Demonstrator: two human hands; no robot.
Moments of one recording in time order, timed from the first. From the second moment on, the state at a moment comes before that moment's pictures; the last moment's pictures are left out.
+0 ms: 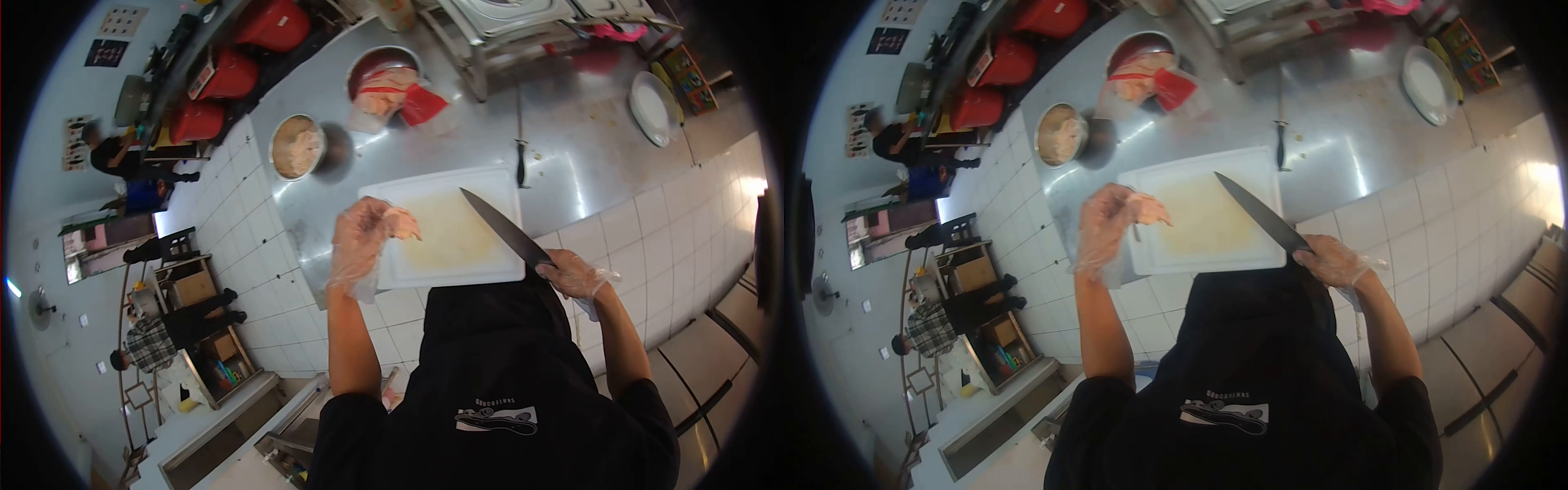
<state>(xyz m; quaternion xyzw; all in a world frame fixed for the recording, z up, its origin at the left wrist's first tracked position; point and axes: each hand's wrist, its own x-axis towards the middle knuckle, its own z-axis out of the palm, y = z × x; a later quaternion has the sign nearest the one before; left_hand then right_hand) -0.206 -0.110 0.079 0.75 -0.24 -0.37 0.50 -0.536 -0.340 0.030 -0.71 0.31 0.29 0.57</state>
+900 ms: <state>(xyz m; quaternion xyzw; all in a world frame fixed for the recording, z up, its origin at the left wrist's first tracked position) 0.089 -0.119 -0.024 0.90 -0.35 -0.24 0.02 -0.459 -0.240 -0.005 -0.93 0.29 0.09 0.20</state>
